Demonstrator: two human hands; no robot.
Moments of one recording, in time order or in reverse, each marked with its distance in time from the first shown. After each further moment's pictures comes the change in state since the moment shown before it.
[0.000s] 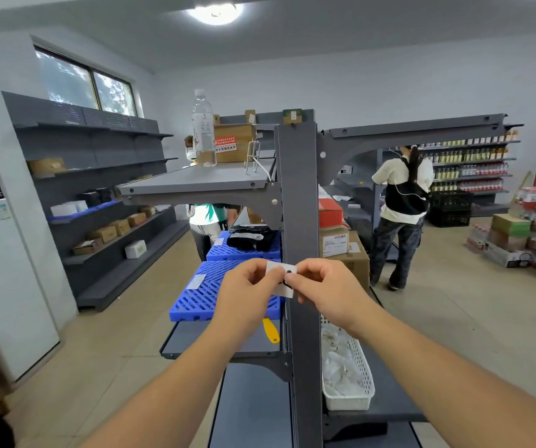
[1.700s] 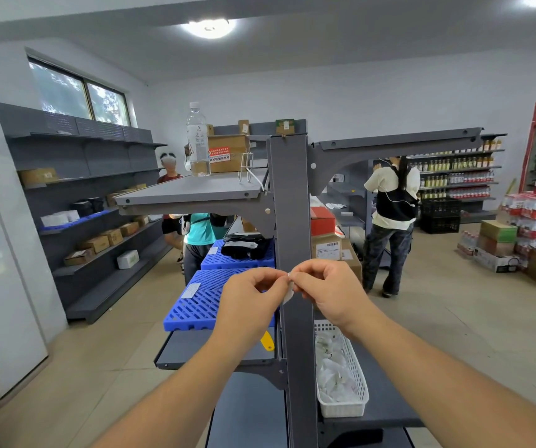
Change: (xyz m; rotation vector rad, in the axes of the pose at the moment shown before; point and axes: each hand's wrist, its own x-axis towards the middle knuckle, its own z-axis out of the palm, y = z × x) left_hand -0.009 0.017 0.007 0.113 -0.023 0.128; right_hand -0.006 -0.014 -0.009 0.123 0.108 -0.012
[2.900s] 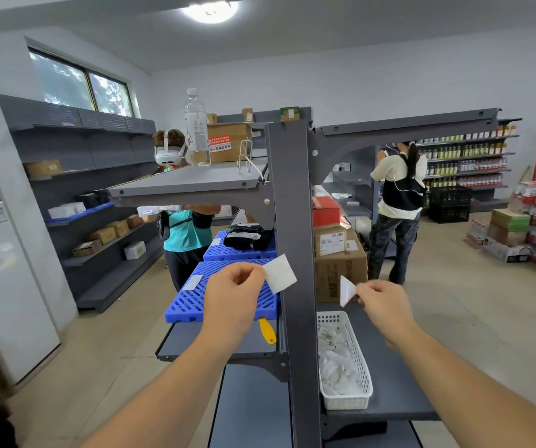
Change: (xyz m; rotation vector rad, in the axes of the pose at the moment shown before) left_hand 0.006 -0.018 -0.002 -0.134 0.208 -0.285; right_hand 0.014 0.126 -0.065 -0.190 0.396 0.382
